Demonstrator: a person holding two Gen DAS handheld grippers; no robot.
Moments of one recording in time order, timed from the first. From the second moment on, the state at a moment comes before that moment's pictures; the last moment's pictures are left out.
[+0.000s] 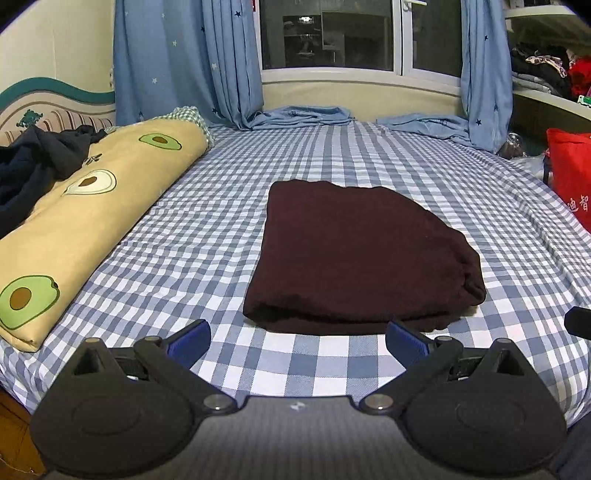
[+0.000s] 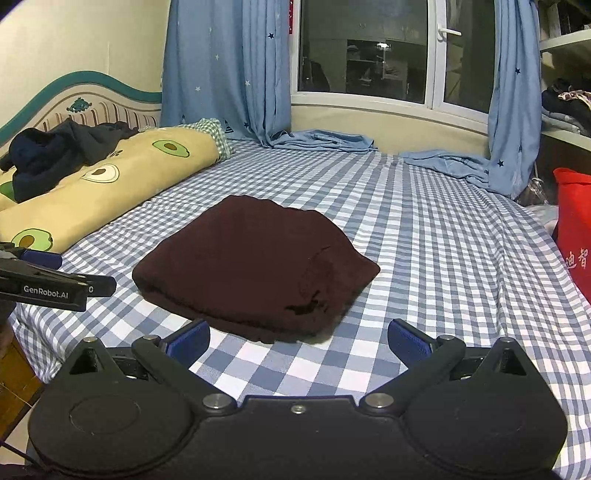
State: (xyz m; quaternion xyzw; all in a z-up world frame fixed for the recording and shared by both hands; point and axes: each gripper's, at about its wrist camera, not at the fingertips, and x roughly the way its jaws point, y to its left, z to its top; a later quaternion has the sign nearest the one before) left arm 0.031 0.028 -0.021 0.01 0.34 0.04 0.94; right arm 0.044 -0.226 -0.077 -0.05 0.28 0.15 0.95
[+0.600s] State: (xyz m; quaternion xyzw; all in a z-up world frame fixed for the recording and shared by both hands) left arm 0.057 0.036 -0.036 0.02 0.36 0.05 0.93; right arm 0.130 -0.239 -0.121 -0.03 0.29 0.21 0.93
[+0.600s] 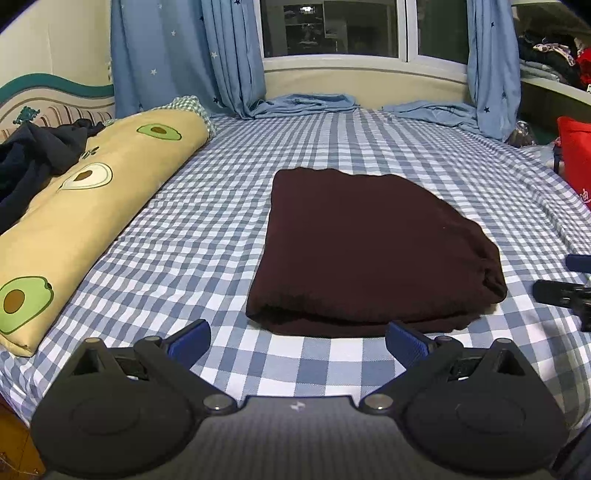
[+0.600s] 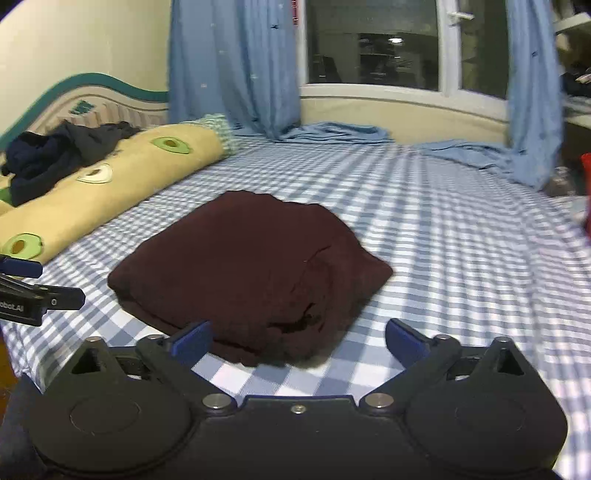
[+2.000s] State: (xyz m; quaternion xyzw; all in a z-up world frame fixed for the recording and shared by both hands) left arm 0.058 0.036 -0.029 0.03 0.36 0.05 0.93; right arm 0.343 -0.316 -0.166 0.18 0.38 0.22 0.88
